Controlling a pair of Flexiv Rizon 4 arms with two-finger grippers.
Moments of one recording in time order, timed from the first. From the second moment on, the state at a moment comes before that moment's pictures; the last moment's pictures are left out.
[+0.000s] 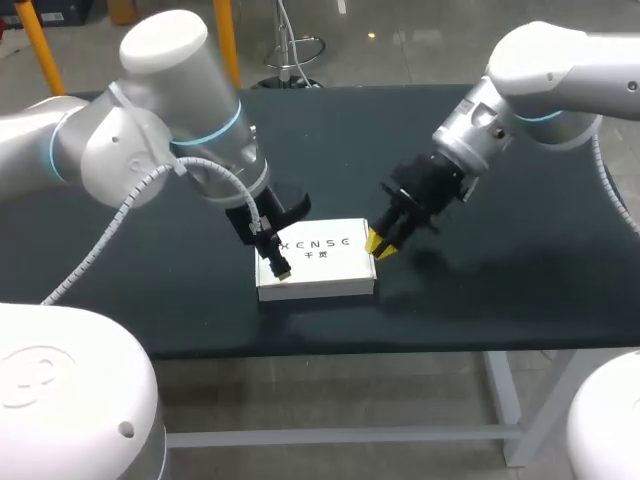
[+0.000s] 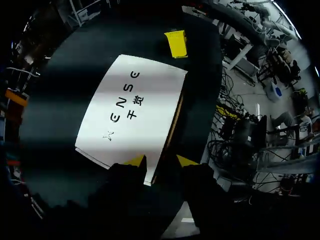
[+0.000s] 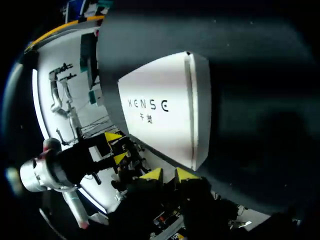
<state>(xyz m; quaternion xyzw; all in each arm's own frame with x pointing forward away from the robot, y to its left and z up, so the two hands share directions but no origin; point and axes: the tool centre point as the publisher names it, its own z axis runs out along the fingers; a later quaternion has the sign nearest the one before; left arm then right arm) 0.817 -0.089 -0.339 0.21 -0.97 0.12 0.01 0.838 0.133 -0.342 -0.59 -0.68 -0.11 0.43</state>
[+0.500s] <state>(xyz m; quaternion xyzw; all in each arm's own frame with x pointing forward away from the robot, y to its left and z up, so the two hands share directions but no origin) 0.787 -0.117 -0.316 0.35 -0.93 0.10 0.08 0.841 0.076 -0.293 -0.54 -0.75 -0.18 0.34</state>
